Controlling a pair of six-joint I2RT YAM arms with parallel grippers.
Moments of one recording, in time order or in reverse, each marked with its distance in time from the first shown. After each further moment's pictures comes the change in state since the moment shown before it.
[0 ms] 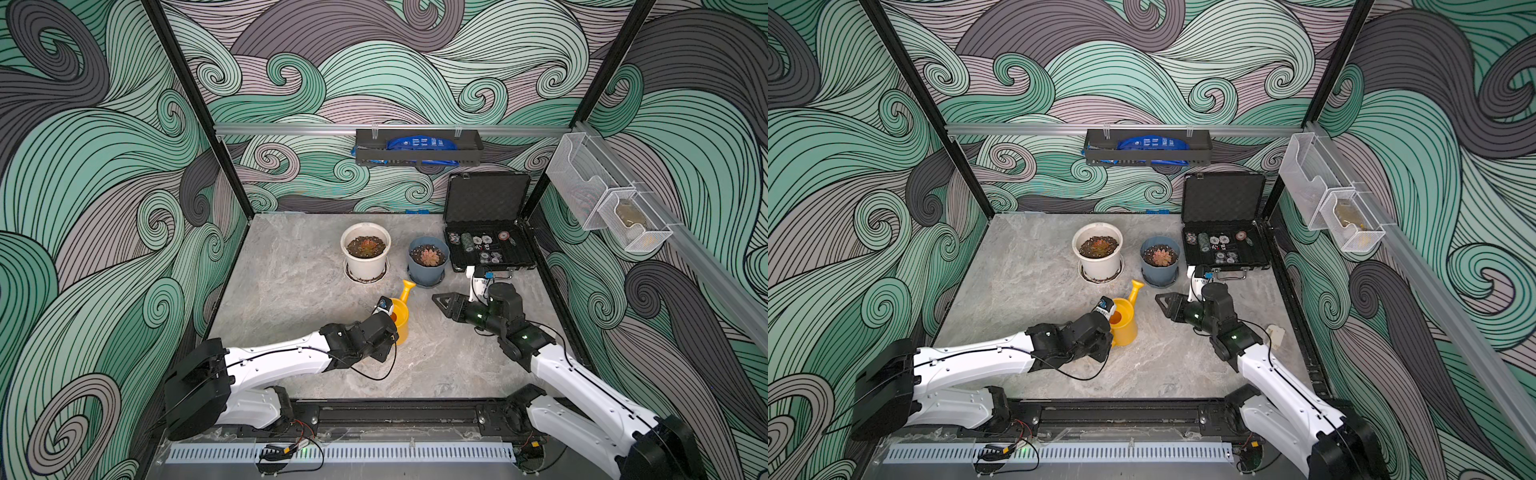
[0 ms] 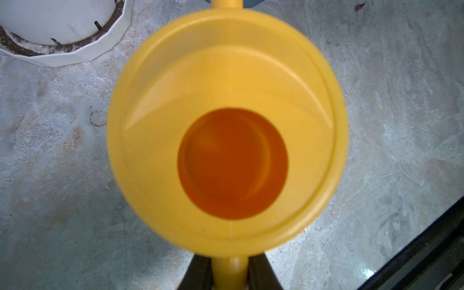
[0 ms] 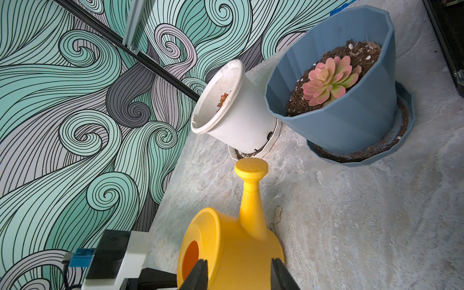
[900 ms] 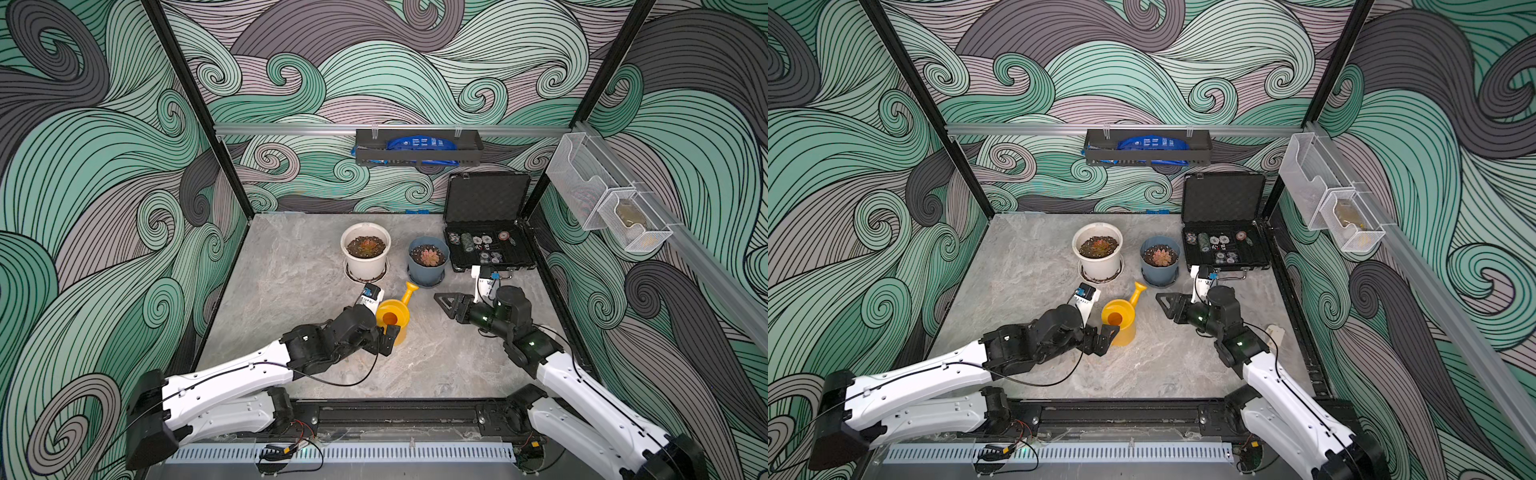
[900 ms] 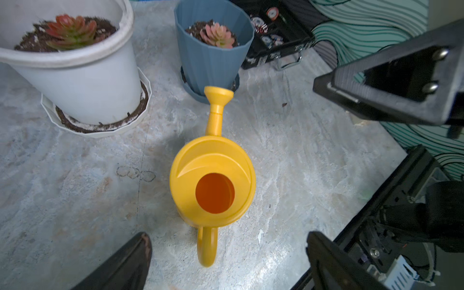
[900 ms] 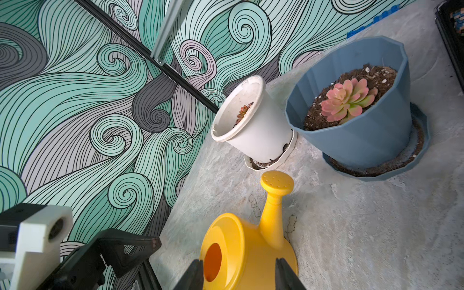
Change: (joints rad) left arm -0.002 -0.326 0.058 -0.053 -0.023 0.056; right arm -0.002 -0.137 -0.017 0.000 -0.010 -0.003
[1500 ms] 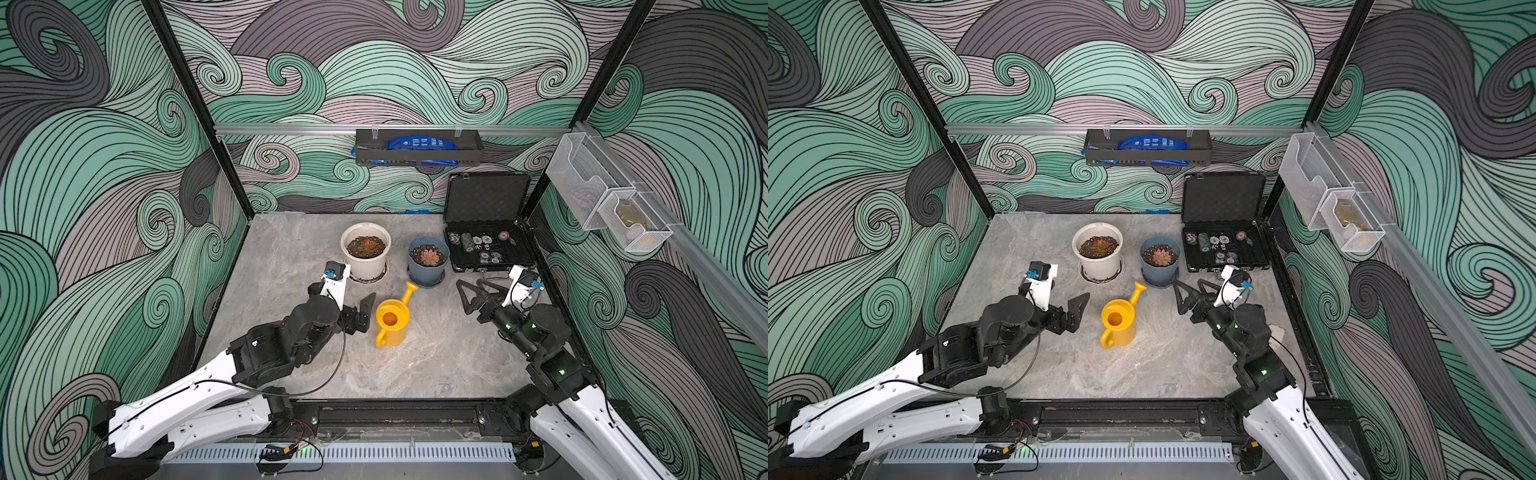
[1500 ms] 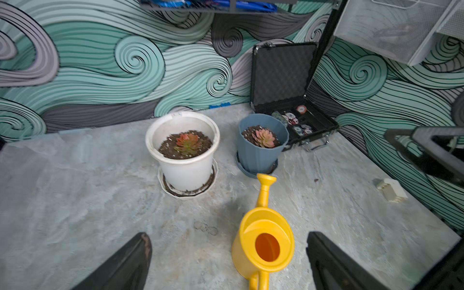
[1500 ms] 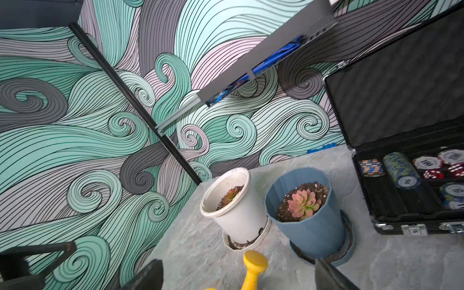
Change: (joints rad) left arm 0.033 -0.183 0.169 -0.137 -0.337 0.167; right arm 0.003 -0.259 0.039 -0.047 0.370 -0.171
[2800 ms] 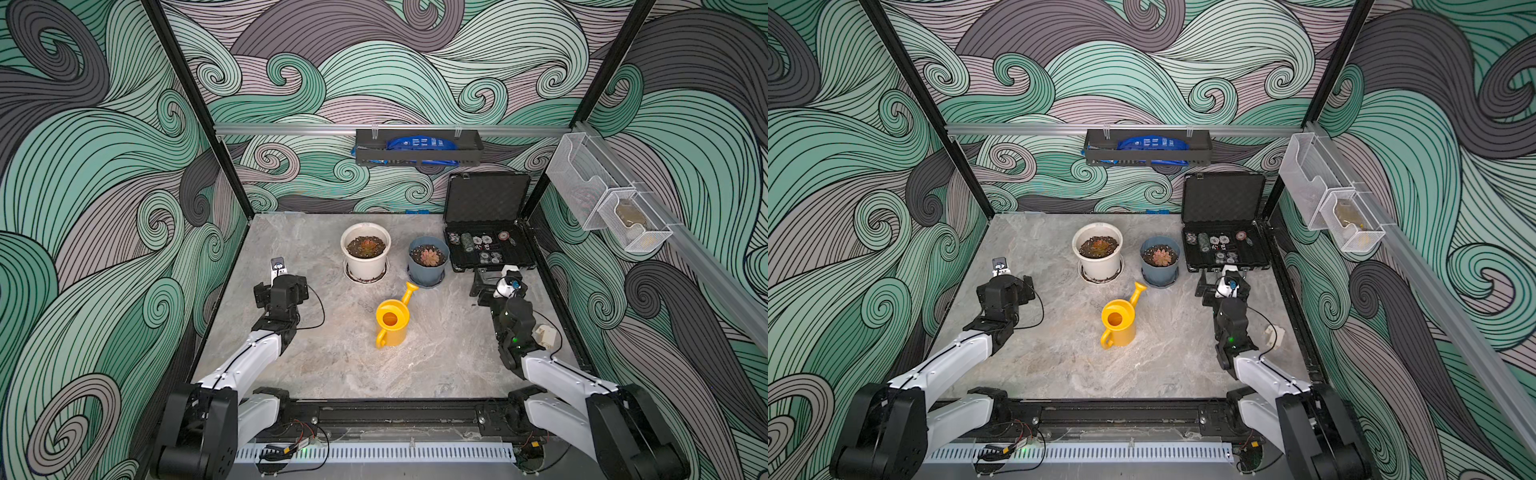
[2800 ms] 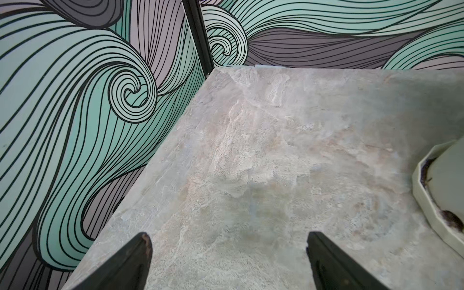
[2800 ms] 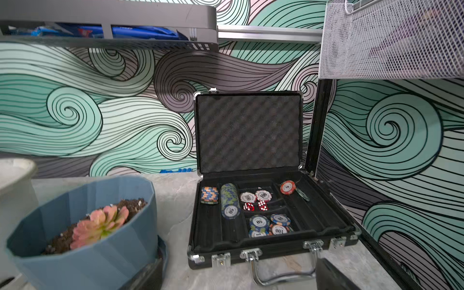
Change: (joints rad) left arm 0.899 0.365 -0.518 0.791 0.072 0.246; right arm -0.195 0.592 -0.389 0.983 0.367 -0.548
